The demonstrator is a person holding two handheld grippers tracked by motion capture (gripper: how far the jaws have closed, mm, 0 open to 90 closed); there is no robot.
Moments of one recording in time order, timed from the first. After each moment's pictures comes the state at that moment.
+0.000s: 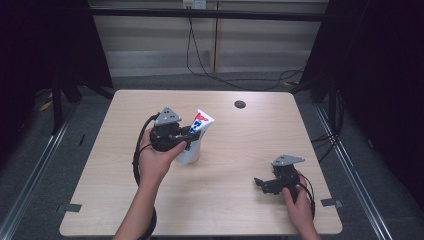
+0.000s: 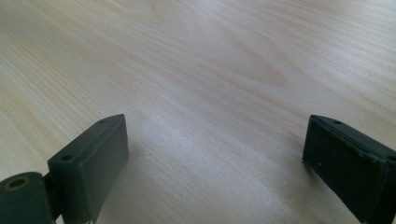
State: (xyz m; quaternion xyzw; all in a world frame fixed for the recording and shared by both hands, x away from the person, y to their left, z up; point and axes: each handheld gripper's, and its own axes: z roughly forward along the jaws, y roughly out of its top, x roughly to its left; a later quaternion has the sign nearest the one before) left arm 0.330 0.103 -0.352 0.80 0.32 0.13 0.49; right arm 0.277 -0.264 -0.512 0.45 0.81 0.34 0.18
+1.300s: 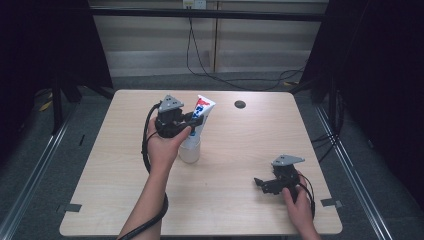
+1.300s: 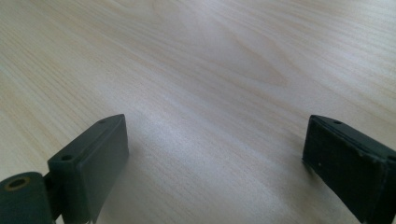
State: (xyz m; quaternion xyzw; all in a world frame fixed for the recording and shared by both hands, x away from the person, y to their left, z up) left arm 0.358 0.092 -0.348 0.76 0.35 0.16 0.52; right arm 0.277 -0.264 -0.512 0.45 0.81 0.34 0.18
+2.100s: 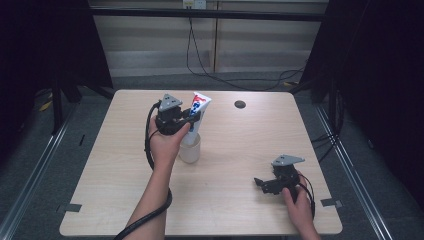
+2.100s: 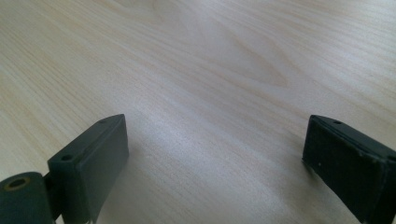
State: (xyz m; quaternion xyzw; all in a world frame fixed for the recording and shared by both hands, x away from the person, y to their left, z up) left arm 0.376 0.092 -0.365 0.75 0.37 0.18 0.52; right arm 0.277 -0.264 -0.512 0.45 0.81 0.34 0.18
